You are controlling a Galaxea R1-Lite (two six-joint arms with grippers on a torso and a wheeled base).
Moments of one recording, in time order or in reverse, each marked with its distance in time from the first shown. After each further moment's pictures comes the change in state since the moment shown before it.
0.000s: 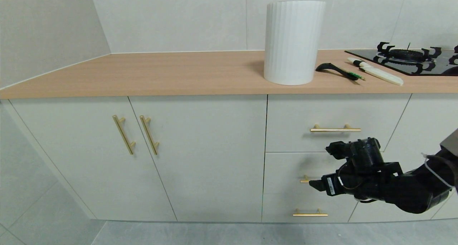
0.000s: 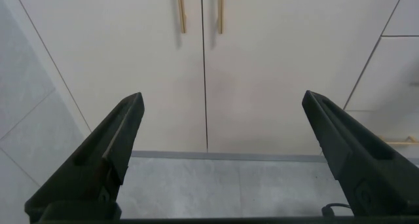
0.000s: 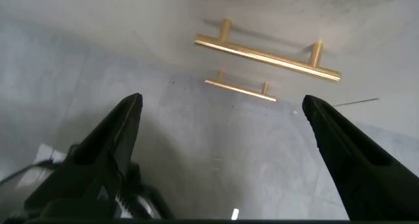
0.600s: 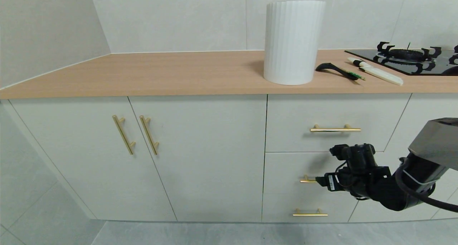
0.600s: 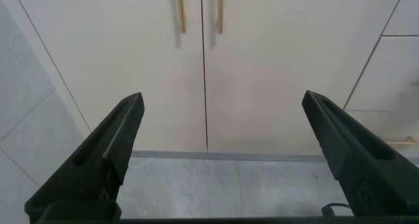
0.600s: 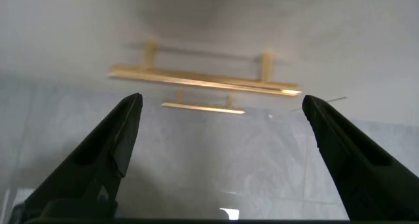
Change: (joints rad) left arm 0.000 0.000 0.000 0.000 0.000 0.000; right arm -0.089 0.184 -0.053 -0.151 -0.104 0.017
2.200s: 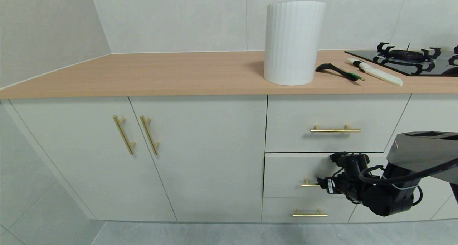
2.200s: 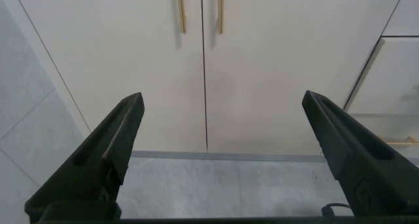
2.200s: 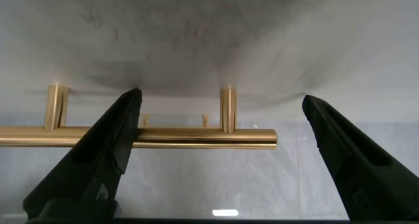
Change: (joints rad) left arm 0.000 0.000 0.000 0.000 0.000 0.000; right arm -0.040 0.203 -0.037 -0.162 -0.061 -0.009
